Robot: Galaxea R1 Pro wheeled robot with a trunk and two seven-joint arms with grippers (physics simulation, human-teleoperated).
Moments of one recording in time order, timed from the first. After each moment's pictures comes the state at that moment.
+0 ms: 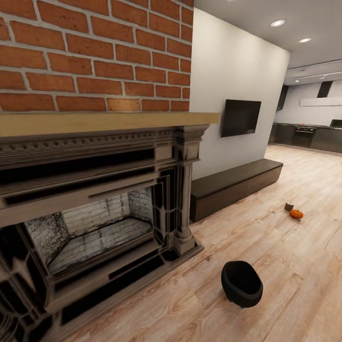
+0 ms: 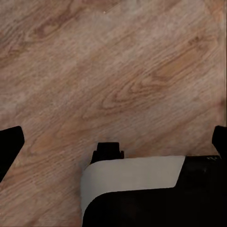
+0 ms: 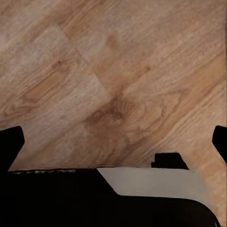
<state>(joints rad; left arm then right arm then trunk) -0.06 0.01 -0.01 -0.36 0.00 0.02 0.00 0.00 0.09 -0.05 -0.34 -0.03 -0.17 0.02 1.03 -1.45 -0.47</state>
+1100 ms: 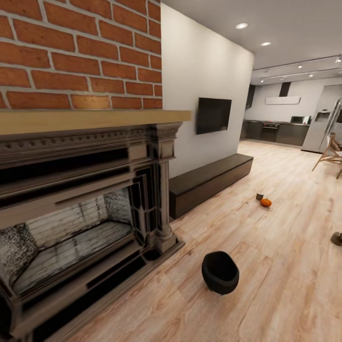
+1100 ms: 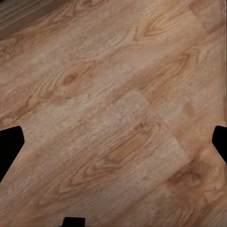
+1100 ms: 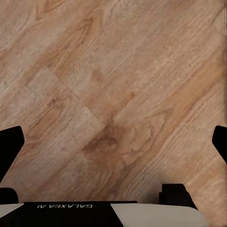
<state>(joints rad) -0.12 -0.03 0.01 -0.58 0.10 0.07 0.01 -0.01 0.10 -0.04 -0.78 -0.05 0.27 0.02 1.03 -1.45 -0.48</state>
